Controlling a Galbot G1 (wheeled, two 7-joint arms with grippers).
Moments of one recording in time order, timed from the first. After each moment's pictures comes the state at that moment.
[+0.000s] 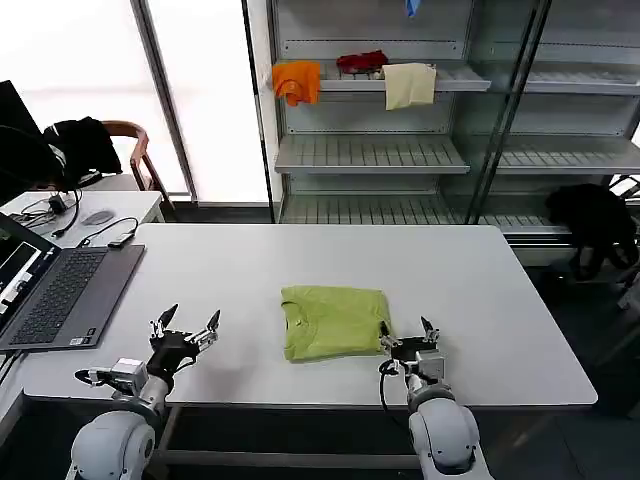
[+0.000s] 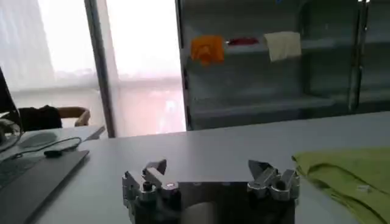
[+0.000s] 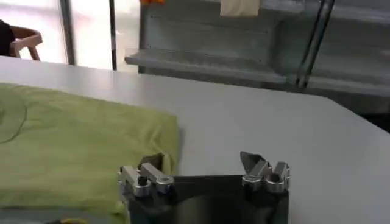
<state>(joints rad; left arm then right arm) 1.30 -1.25 -0.63 -1.98 -0.25 0.36 0.09 -1.18 1.54 0.41 1.88 -0.08 -0.50 0.05</state>
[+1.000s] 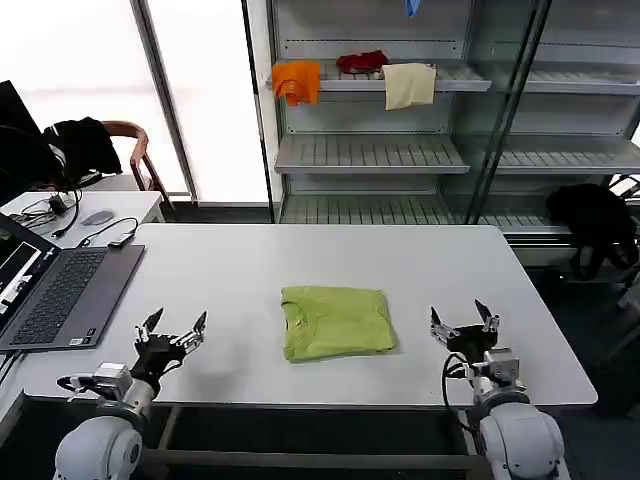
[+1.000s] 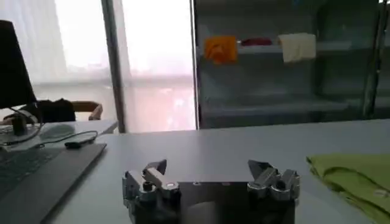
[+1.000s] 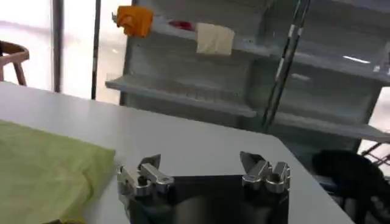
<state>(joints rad) 1.33 -1.24 -0.68 -2.00 -0.32 0.37 0.06 -1.26 1.36 0.60 2.07 0.00 -0.50 -0.06</state>
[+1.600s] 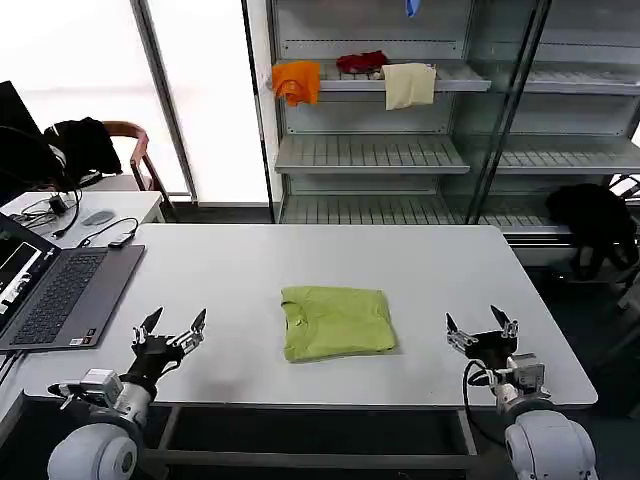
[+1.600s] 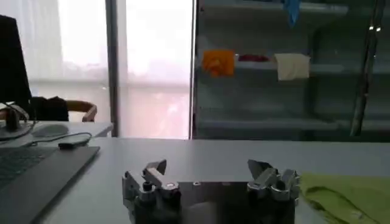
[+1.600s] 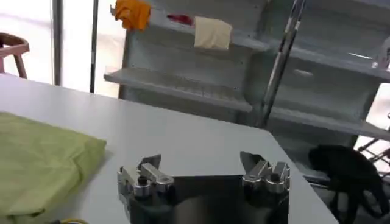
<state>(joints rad) 1.37 -1.24 -0.69 -2.05 -0.41 0.35 0.06 -1.31 1.30 0.66 2.11 0.06 -0.53 -0.09</state>
